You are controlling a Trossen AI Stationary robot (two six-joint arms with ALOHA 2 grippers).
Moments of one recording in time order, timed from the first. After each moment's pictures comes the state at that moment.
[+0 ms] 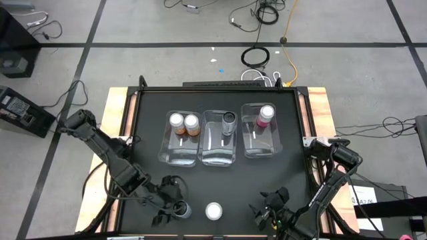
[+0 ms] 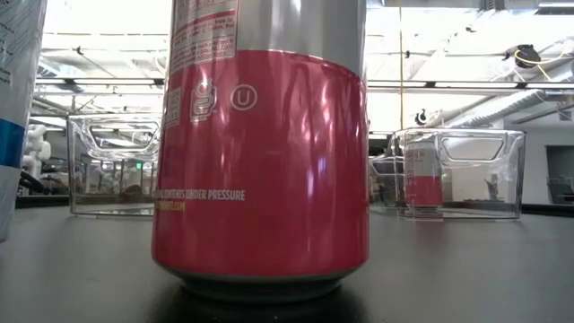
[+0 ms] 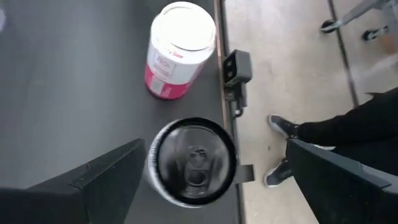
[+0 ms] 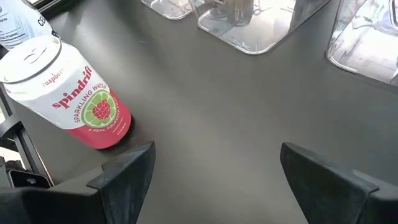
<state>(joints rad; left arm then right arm) -0.74 1.48 1.20 -0.55 -0.15 -0.72 1.00 1.96 1.44 -1.11 0.89 1.97</state>
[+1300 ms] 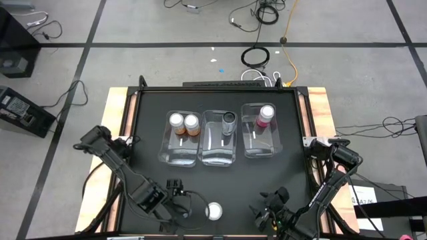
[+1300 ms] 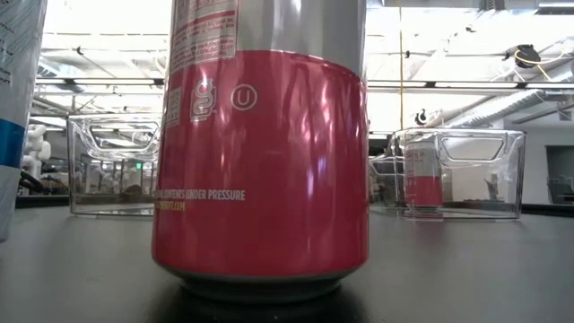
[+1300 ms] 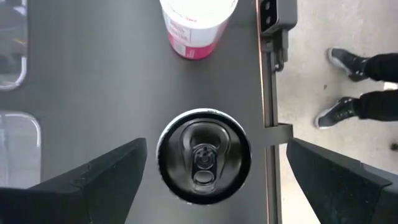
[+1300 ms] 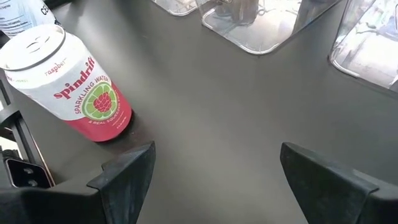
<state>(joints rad) -0.72 1.80 1.69 -1.09 -0.10 -0.65 1.00 1.96 1.44 -1.10 0.88 1.91</state>
